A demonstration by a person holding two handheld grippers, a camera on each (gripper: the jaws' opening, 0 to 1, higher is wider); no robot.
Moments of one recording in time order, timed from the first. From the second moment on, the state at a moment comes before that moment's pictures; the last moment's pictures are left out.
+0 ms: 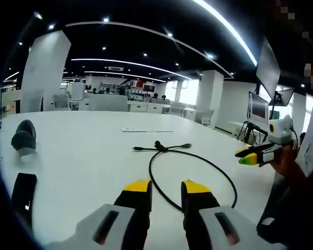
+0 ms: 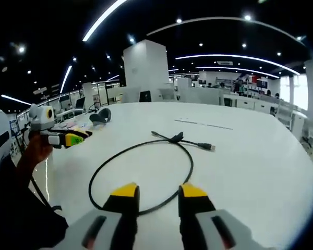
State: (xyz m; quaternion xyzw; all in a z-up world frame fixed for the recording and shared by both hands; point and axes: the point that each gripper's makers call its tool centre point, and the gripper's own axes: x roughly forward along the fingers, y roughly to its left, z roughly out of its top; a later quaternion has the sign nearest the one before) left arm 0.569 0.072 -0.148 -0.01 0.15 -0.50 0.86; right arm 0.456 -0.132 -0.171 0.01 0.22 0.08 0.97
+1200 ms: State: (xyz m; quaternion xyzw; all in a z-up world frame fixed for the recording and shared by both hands) left arm 0.564 0.067 -0.148 -0.01 0.15 -0.50 0.85; right arm 0.451 -0.128 -0.177 0.03 0.22 0.09 0.97
